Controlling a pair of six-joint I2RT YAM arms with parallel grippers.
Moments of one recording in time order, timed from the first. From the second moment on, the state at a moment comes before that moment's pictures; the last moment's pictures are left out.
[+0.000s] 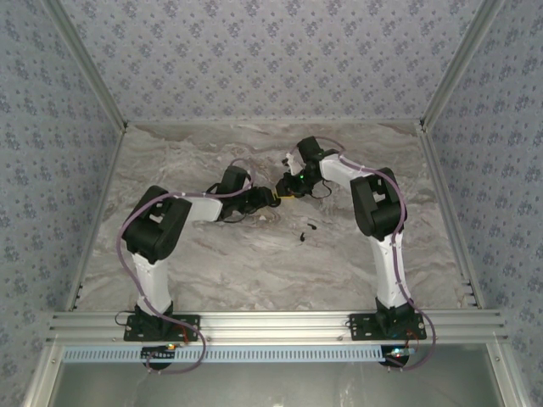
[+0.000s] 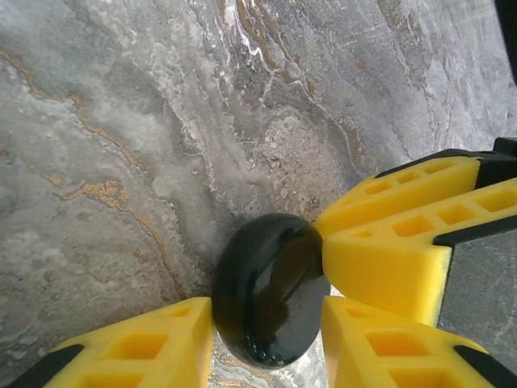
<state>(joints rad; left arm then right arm) -0.53 1.96 1.01 0.23 0.38 -0.90 0.40 2.24 1.65 -0.62 -0.63 0.22</state>
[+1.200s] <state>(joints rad) -0.54 2.02 1.05 0.28 0.42 -0.96 0.37 2.22 1.61 -0.60 -0.68 0.24</state>
